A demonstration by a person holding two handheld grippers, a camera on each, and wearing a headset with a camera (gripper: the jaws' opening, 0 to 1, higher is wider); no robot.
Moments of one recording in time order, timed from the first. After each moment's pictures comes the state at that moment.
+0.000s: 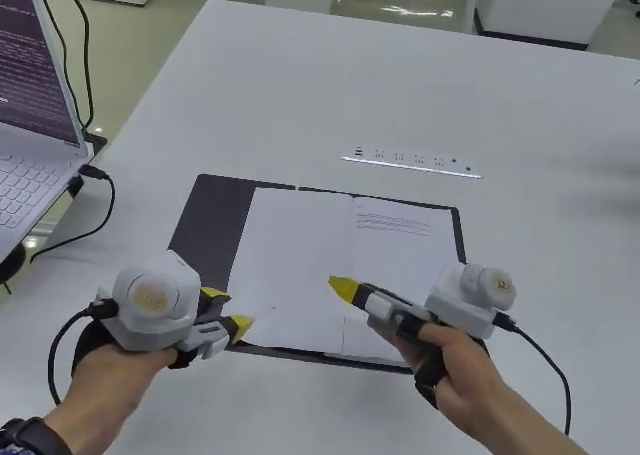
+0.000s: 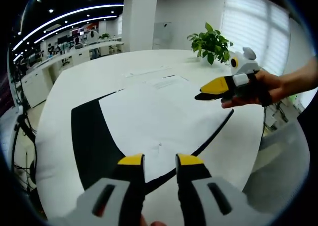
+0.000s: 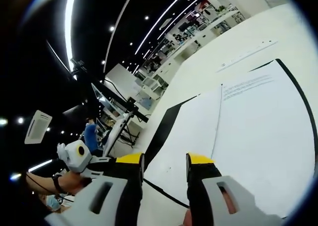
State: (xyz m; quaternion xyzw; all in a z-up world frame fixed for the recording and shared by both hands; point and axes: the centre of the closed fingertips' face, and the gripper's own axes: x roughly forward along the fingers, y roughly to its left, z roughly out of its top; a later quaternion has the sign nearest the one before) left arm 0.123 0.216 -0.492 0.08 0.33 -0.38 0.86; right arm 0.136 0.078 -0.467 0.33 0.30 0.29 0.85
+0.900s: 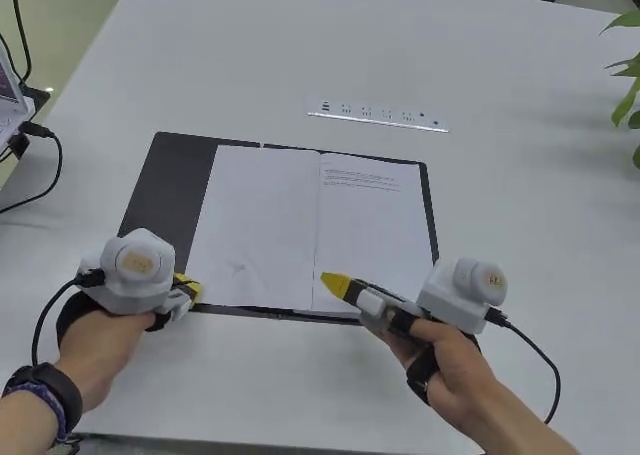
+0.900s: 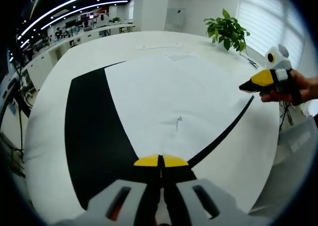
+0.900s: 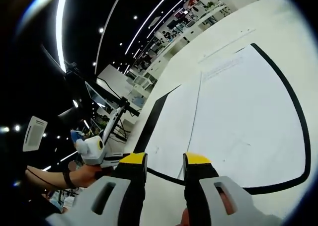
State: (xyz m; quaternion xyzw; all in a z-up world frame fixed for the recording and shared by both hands) left arm 0.124 0.229 -0.553 0.08 0.39 -0.33 0.86; right arm 0.098 0.060 -0.495 0.34 0.33 0.26 0.84
